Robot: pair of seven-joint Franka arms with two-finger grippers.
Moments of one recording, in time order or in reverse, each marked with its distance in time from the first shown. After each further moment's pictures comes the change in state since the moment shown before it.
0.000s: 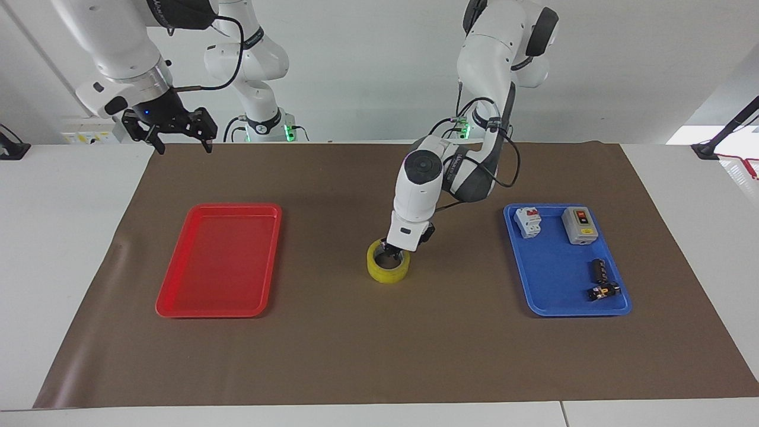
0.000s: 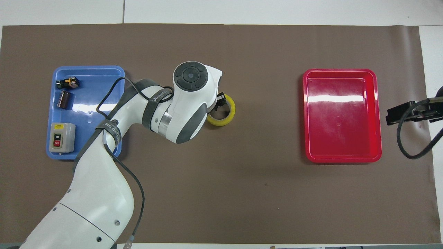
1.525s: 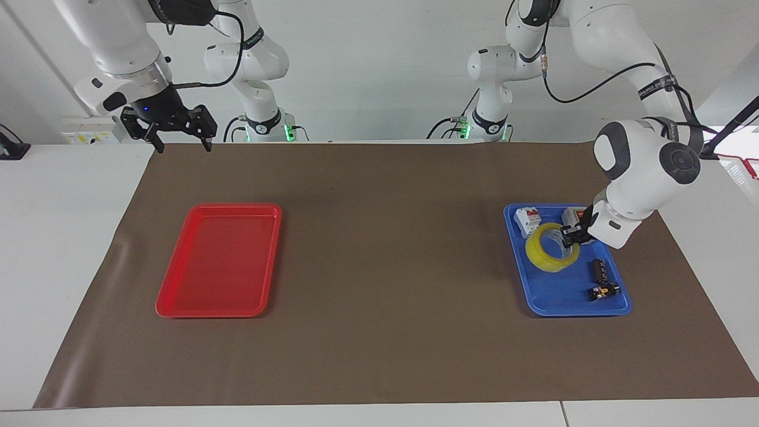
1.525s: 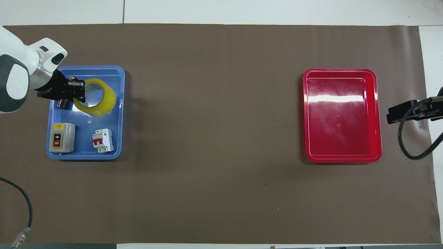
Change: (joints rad) left arm 0.544 -0.174 -0.015 0.038 0.016 -0.352 0.752; right arm 0.007 -0.003 0.001 0.013 0.000 -0.002 0.000
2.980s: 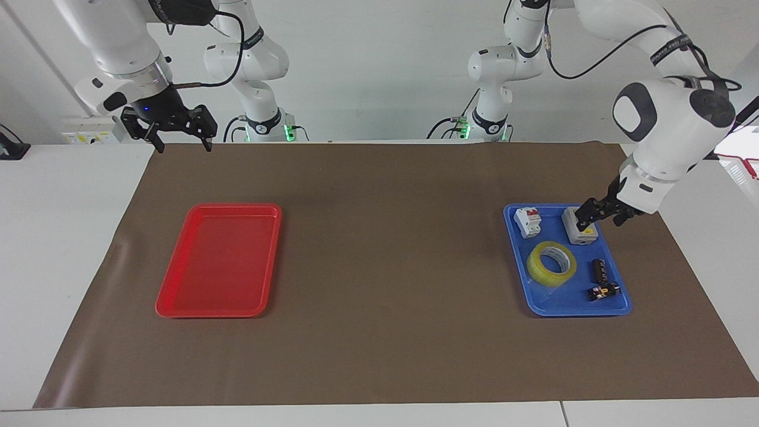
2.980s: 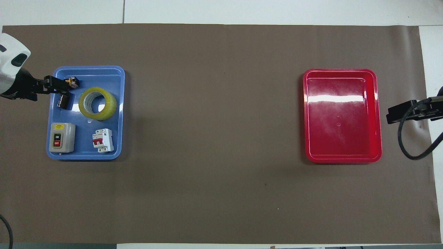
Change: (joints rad) left arm 0.116 -0.124 0.011 -0.213 0.003 0.239 0.180; right arm 0.001 0.000 0.000 0.000 0.000 0.000 0.000
